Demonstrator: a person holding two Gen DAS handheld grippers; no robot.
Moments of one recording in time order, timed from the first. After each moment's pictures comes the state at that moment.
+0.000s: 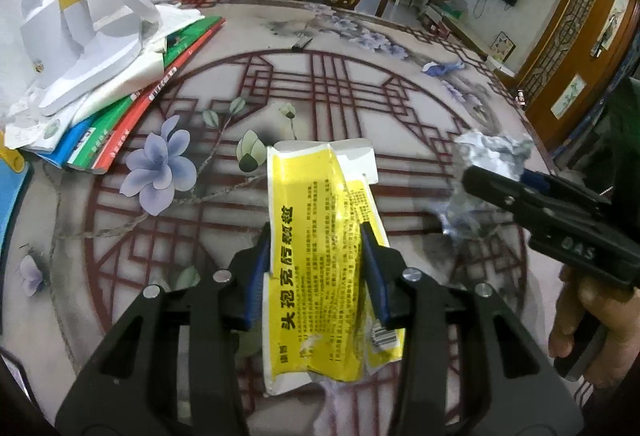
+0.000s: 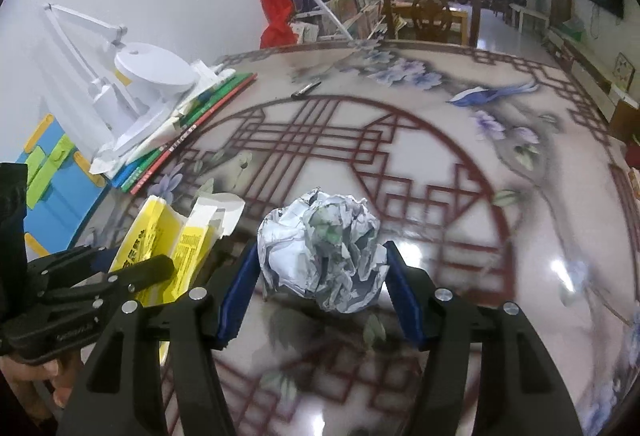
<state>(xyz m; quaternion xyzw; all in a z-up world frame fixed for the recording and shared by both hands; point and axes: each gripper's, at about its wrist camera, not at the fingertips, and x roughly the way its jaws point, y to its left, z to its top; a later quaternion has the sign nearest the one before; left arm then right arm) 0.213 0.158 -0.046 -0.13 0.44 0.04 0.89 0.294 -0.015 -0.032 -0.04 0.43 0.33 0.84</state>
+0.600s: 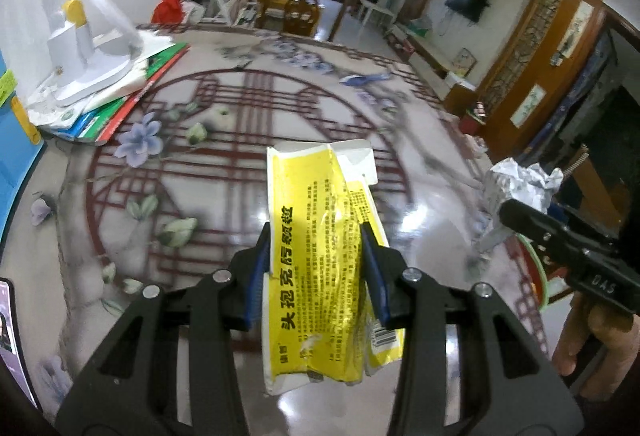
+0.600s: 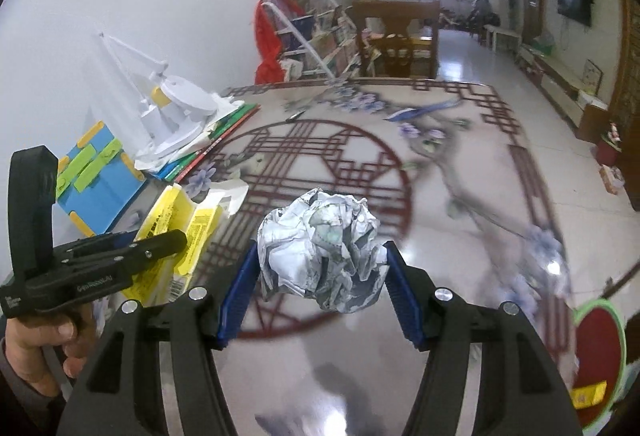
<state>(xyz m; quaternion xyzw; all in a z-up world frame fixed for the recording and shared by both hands) 0.125 0.076 0.017 -0.15 0.40 -0.01 0.91 0.166 -0.137 0.052 -0.02 0.38 0.29 0.88</state>
